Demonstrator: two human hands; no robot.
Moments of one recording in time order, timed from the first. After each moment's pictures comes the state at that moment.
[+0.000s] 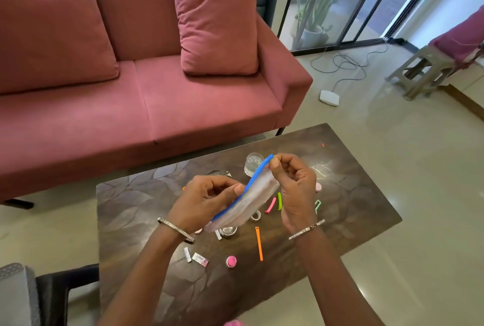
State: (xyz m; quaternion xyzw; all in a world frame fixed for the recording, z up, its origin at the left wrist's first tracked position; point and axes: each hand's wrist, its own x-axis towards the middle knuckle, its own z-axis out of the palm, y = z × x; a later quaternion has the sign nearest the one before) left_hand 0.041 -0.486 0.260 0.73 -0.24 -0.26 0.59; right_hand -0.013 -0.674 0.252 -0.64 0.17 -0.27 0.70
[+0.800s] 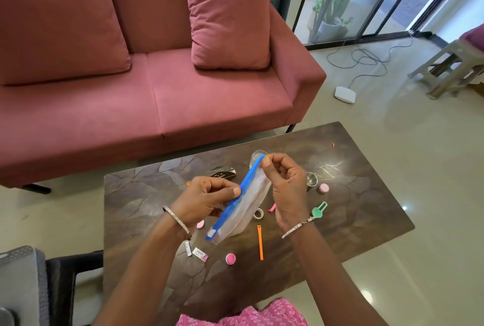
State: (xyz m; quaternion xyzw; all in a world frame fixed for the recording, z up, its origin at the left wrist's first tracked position) left_hand 0.041 -0.507 0.255 0.66 -0.04 -0.39 0.64; right_hand -0.001 -0.685 0.242 -0.65 0.19 -0.19 0.71
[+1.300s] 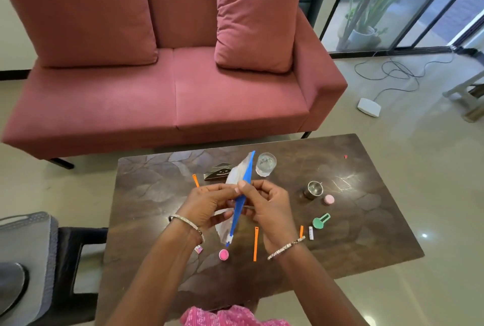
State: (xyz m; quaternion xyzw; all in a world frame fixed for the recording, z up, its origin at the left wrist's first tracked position) left_hand 0.002 -0.546 0.257 0.57 0.20 -0.33 0.72; right_hand -0.033 -0.676 0.256 -0.56 0.26 0.04 0.78
